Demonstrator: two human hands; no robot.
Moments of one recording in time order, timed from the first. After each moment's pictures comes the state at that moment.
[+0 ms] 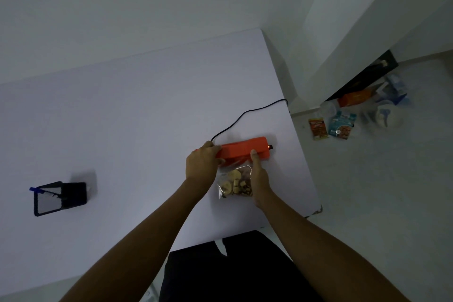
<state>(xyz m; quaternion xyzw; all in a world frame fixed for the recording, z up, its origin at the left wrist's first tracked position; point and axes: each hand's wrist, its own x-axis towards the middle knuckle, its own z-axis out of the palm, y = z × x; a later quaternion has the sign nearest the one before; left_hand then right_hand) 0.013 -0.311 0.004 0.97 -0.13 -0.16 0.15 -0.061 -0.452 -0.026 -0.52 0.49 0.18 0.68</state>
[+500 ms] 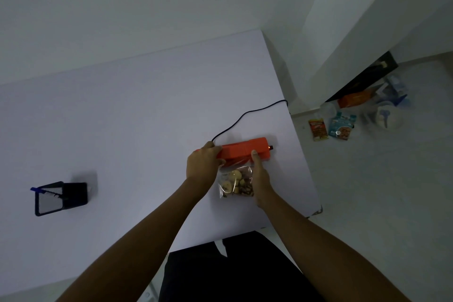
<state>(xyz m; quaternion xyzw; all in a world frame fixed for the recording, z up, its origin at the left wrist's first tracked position) 0.014 -0.311 0.004 0.97 -0.15 -0.15 0.14 -0.062 -0.456 -0.031 -0.51 0.48 0.18 0.69</state>
